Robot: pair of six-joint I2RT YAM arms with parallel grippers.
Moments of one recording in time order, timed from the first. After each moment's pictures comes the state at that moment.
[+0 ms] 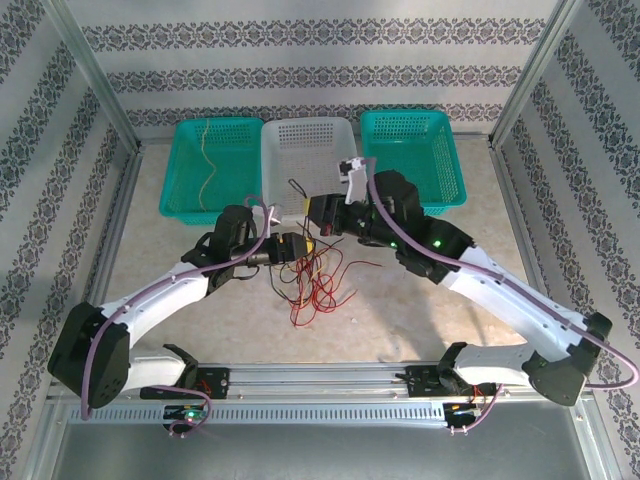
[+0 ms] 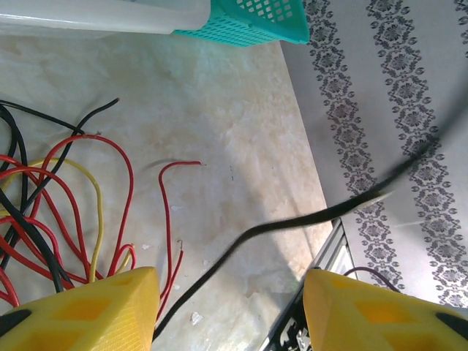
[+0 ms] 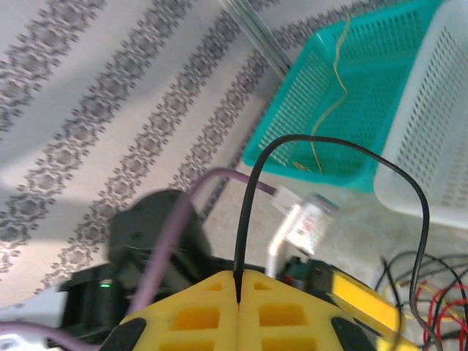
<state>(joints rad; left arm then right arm) -0.49 1.27 0.72 0.04 0.58 -0.76 0.84 1.20 1.30 -0.37 -0.14 0.71</state>
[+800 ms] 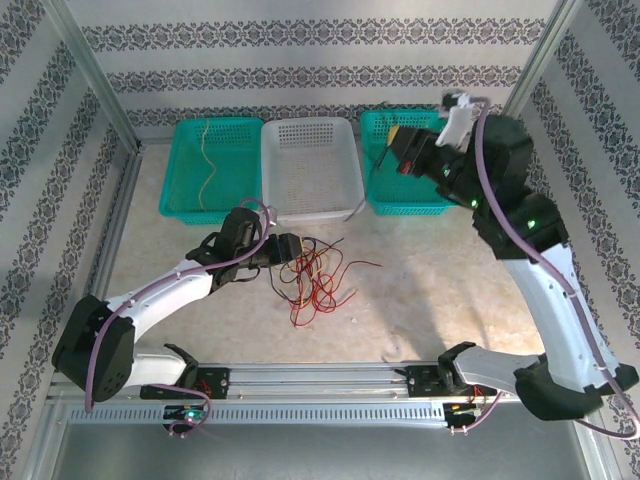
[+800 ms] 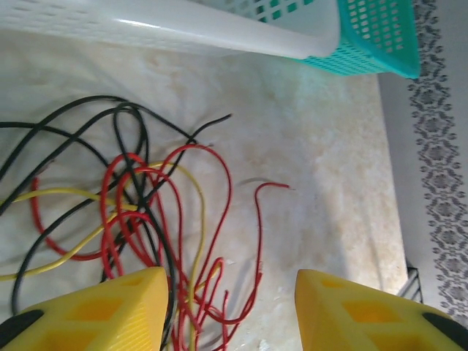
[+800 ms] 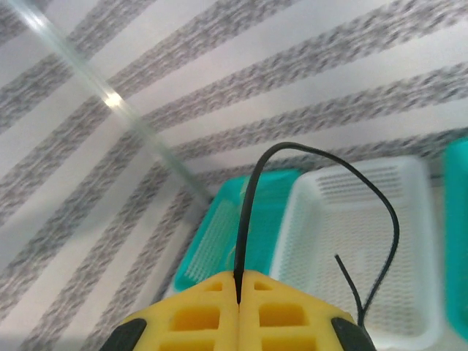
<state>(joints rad) -0.50 1.30 0.73 -0.09 0.34 -0.76 0.39 1.21 1.74 -0.71 -0.15 0.57</state>
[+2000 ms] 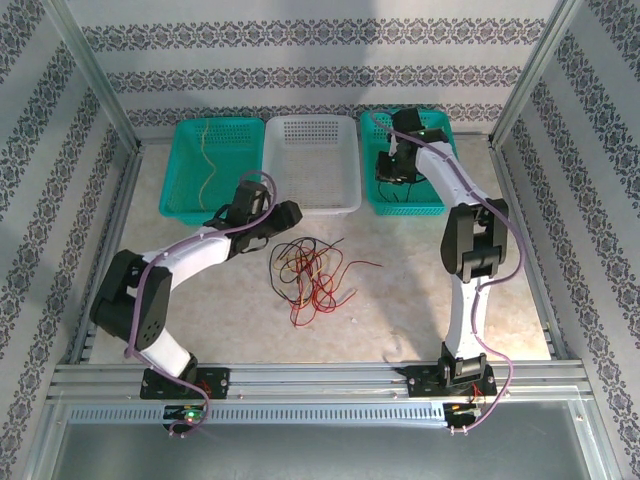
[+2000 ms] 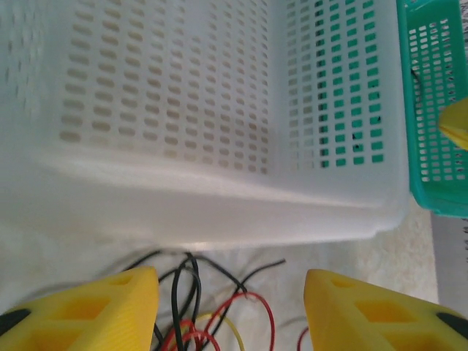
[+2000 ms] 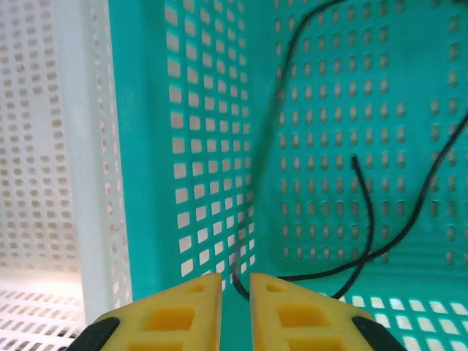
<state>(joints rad) -0.41 1.58 0.94 -0.01 0.23 -0.82 0.18 2.13 1.93 -0.94 -0.16 0.33</state>
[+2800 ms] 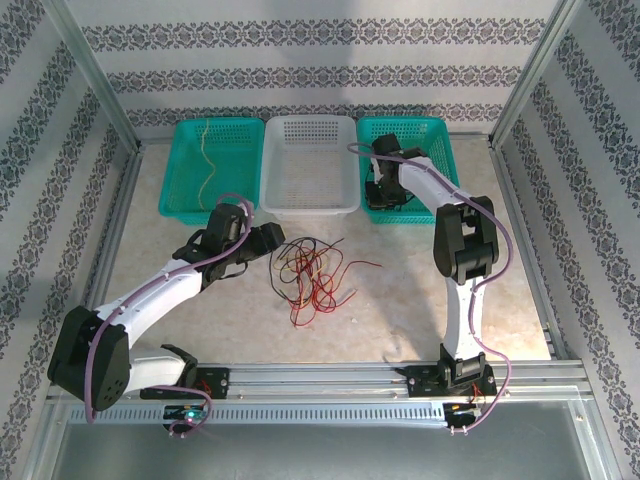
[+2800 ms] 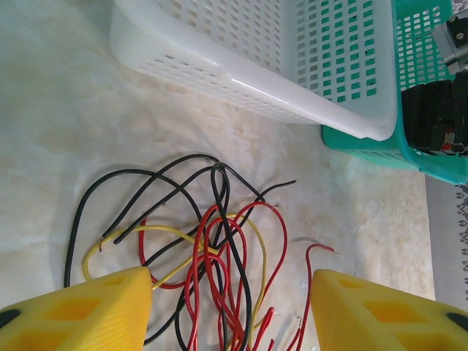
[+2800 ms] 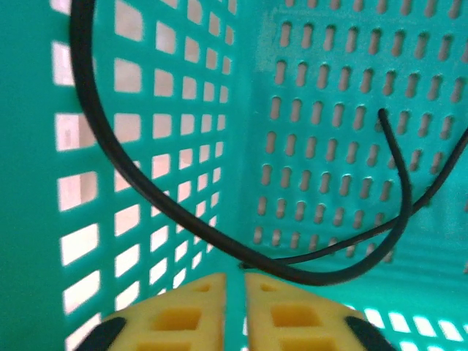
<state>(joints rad) -0.41 1.25 0.74 -0.16 0.22 -0.81 0.25 2.12 1.75 -0.94 -0.08 0.21</state>
